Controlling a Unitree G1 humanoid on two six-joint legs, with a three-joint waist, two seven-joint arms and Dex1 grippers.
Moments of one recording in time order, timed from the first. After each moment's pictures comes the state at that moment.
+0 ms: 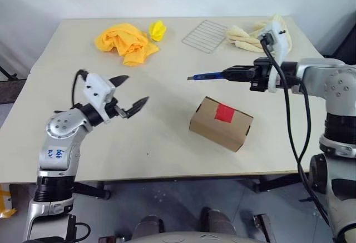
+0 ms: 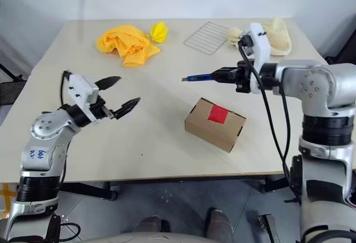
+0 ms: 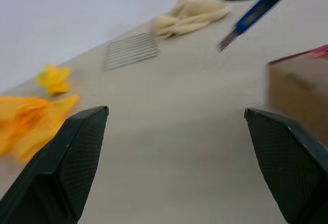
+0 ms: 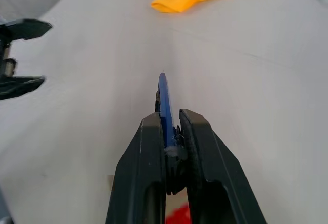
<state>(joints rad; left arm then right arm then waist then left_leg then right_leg) -0.46 0.55 0.11 -0.14 -0.36 0.28 -0.71 -1.00 -0.70 -0.13 -0.03 0.65 1.31 0.68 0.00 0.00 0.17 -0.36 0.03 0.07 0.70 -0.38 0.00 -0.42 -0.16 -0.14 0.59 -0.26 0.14</state>
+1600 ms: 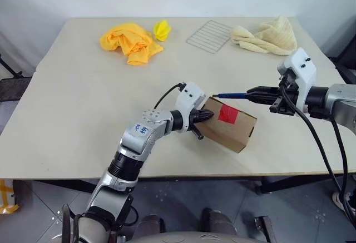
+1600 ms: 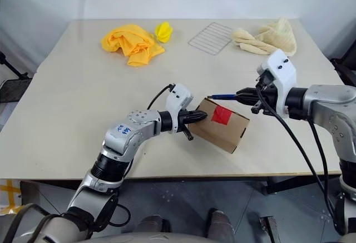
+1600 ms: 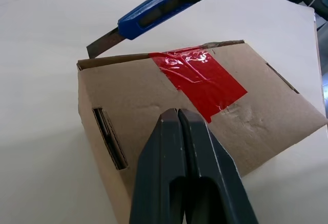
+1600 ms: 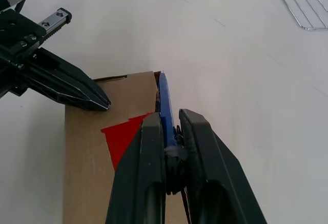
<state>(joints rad) -0.74 0.13 -0.23 -0.03 -0.25 0.86 -0.52 -0.65 -0.97 -0.11 -0.30 0.63 1.05 0.77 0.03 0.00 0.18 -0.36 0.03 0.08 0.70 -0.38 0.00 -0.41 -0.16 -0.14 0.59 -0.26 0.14</state>
